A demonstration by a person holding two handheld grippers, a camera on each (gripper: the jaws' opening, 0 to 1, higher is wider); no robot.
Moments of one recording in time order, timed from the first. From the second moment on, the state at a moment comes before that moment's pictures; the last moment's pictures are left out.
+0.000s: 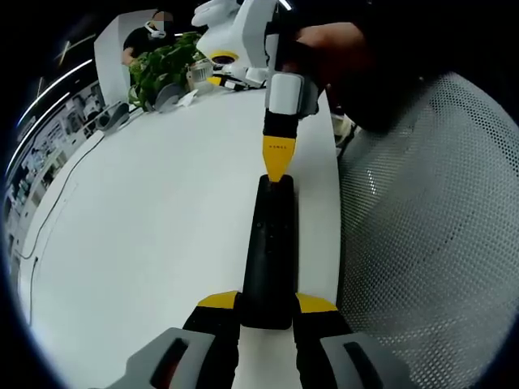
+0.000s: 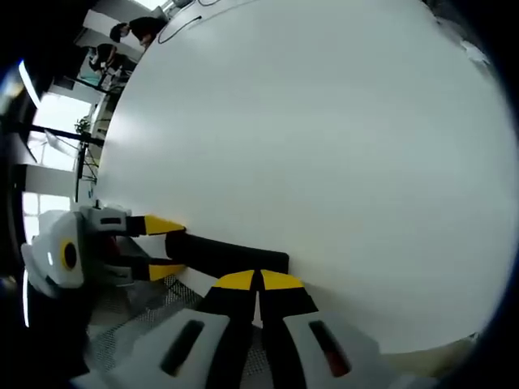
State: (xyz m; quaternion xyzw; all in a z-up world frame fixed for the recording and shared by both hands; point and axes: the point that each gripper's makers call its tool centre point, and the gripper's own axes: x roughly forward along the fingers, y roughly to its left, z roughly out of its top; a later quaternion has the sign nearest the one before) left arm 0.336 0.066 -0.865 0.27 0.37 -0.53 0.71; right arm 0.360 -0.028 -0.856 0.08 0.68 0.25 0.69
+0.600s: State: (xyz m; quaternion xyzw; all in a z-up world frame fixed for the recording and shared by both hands) left arm 0.337 0.065 -0.866 0.27 0.37 -0.53 0.71; right arm 0.358 -0.026 -0.859 0.05 0.68 0.26 0.69
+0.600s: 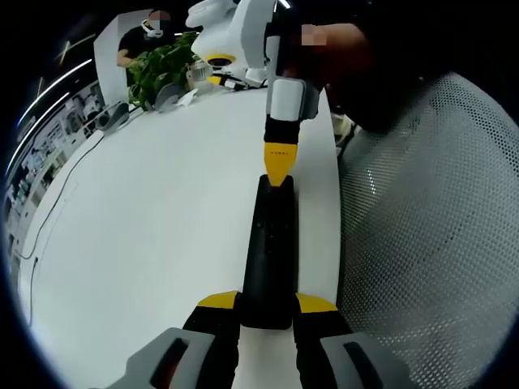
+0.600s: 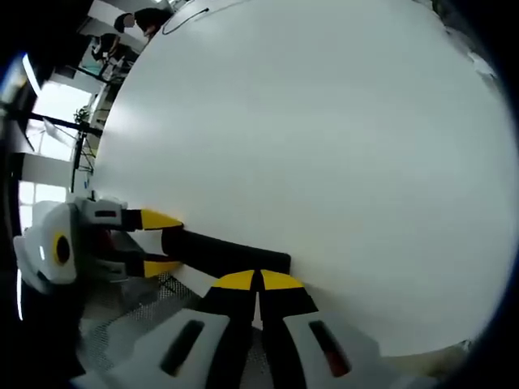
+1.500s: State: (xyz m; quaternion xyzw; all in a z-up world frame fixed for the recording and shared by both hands) left arm 0.336 0.065 -0.865 0.27 0.37 -0.54 0.71; right arm 0.357 -0.021 -0.857 0.06 0.68 0.26 0.68
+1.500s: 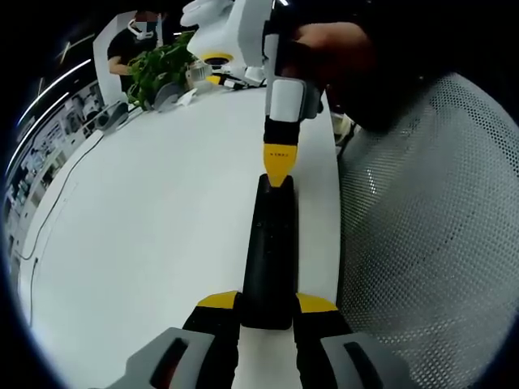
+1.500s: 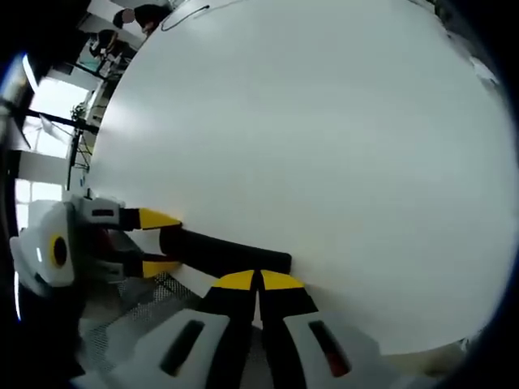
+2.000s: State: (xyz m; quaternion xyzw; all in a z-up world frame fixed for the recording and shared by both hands) left arm 0.336 0.065 -0.865 0.27 0.37 -0.54 0.71; right arm 0.352 -0.015 -0.859 0.03 0.68 0.27 0.68
